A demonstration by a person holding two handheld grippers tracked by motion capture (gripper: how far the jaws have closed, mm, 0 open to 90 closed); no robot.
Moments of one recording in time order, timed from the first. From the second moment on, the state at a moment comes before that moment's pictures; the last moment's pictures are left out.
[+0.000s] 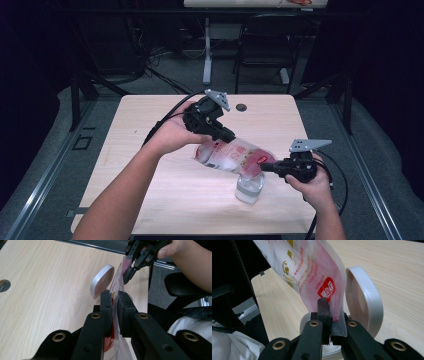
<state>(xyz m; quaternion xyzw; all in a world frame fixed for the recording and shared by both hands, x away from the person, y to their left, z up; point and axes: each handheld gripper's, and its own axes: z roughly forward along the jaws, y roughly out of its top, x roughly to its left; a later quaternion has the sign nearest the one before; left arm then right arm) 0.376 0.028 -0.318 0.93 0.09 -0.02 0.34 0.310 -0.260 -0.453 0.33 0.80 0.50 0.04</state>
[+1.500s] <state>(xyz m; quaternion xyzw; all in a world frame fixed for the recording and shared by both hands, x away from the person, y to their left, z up) 0.382 0.030 -0.326 0.93 0.09 -0.01 0.35 0.311 -0.260 -0.453 0.33 0.80 0.50 0.04</state>
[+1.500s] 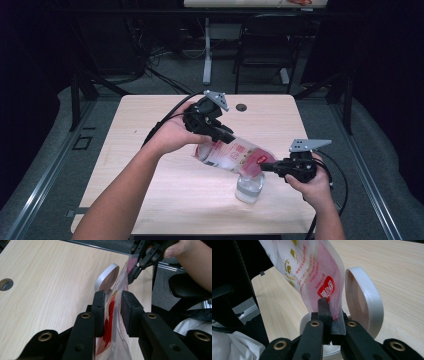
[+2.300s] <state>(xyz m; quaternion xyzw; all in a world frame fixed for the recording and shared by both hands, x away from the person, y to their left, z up) 0.383 0.044 -0.333 0.93 0.10 -0.02 0.35 0.311 -0.261 -0.454 0.33 0.80 0.50 0.04</state>
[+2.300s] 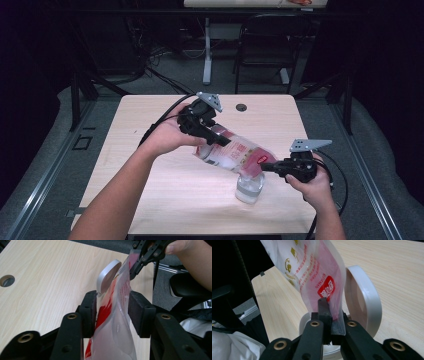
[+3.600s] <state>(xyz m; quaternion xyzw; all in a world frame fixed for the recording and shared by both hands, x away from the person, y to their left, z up) 0.382 0.062 -0.341 0.92 0.11 -0.02 0.37 0.311 -0.261 -0.453 0.33 0.80 0.50 0.03</state>
